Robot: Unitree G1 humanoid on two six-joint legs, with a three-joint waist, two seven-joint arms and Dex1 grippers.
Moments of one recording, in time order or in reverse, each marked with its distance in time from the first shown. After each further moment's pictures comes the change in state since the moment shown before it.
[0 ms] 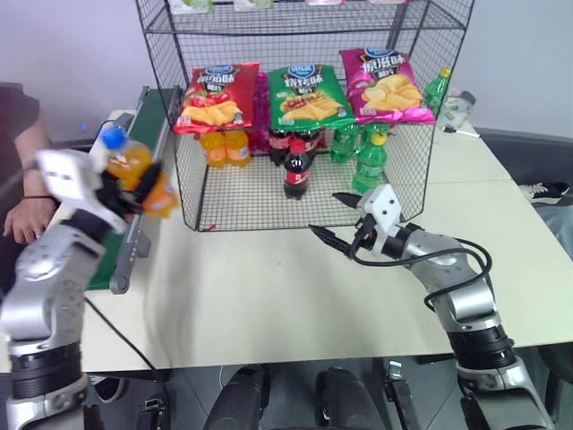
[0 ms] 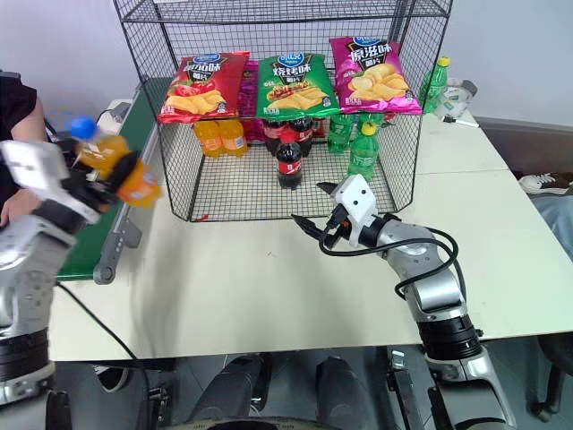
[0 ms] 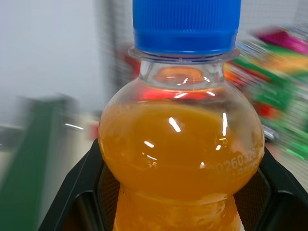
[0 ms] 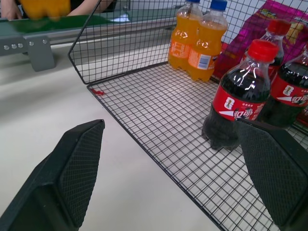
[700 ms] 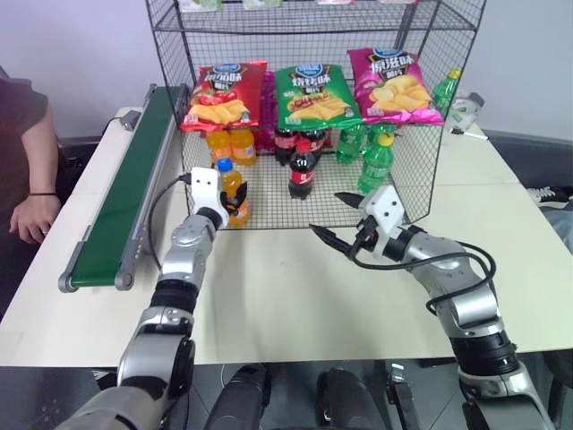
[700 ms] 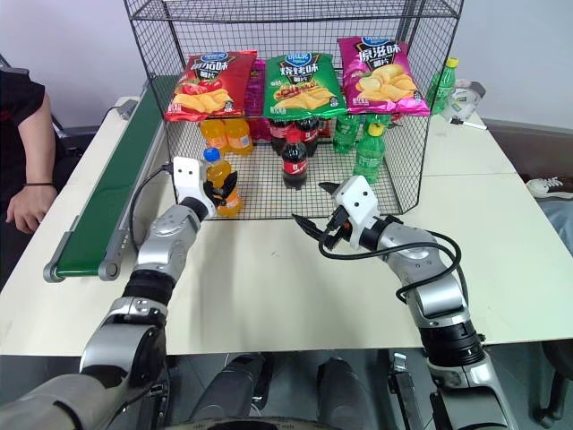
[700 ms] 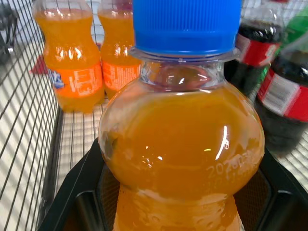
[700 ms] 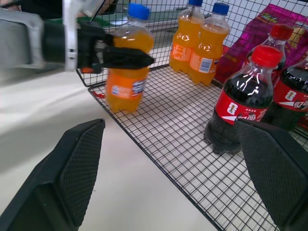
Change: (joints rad) left arm -0.498 -0.349 -0.172 1.037 0.394 -0.541 0.156; right arm 0.037 0.000 -0.003 -0.061 0.000 0.026 -0.042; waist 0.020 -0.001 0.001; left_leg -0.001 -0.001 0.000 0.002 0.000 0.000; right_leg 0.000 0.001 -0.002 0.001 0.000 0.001
